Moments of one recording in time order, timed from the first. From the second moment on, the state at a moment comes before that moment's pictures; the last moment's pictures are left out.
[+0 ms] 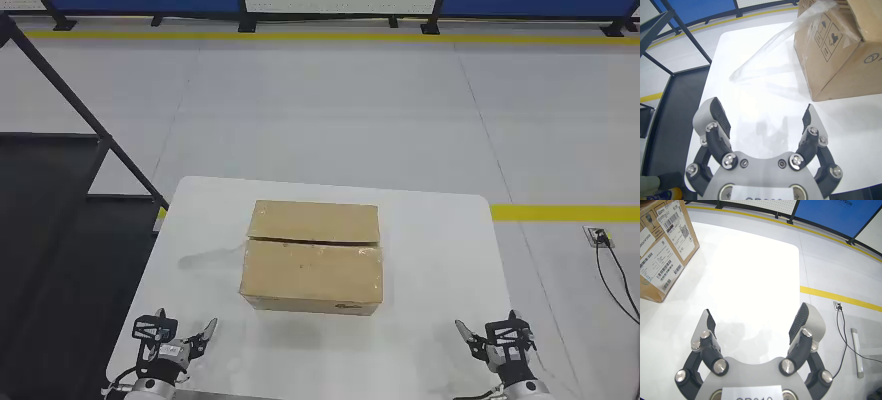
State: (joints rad) left arm 1.73 -1.15 -1.60 -1.80 1.33 0.00 0.00; right arm -1.73 -1.15 1.60 -1.80 -1.33 0.00 0.00
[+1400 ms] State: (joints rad) left arm 1.62 -1.14 -1.74 -1.88 0.96 -0.34 -0.08; right arm -1.48 -1.16 1.51 -1.97 -0.68 -0.30 0.49
